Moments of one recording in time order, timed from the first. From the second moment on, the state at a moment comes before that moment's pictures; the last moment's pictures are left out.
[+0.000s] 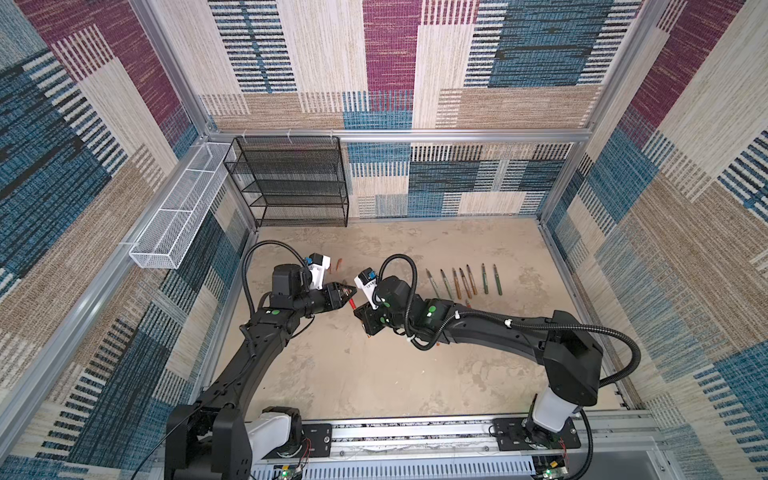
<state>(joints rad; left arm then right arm) -0.09 1.17 0.75 -0.19 0.72 -0.45 1.03 1.73 1.26 -0.11 -0.04 0.41</state>
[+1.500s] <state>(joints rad) 0.05 1.38 1.22 -0.47 0.34 -0.22 1.02 1.60 0.92 -0.07 -0.04 0.45</state>
